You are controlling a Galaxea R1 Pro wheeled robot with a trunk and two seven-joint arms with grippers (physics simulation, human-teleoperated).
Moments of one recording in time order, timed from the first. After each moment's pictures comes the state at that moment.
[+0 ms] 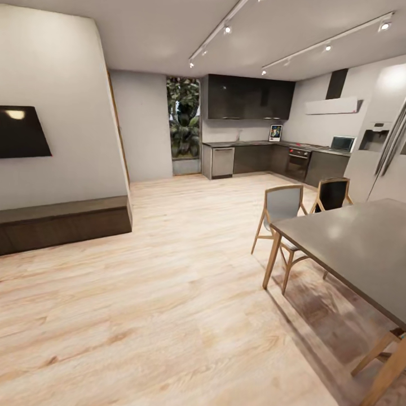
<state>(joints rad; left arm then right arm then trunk) 0.04 -0.01 0.15 -0.61 -0.01 -0.03 0.00 -0.16 -0.02 0.00 -0.31 0.04 -0.23 -0.13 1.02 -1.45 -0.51</state>
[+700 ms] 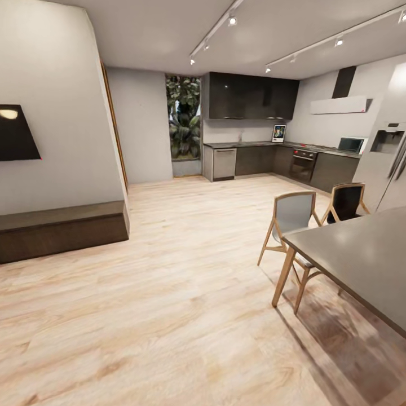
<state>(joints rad) 0.04 -0.01 0.15 -0.61 -0.01 -0.03 0.00 -0.16 -0.02 0.00 -0.31 0.04 -0.23 -0.13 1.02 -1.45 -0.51</state>
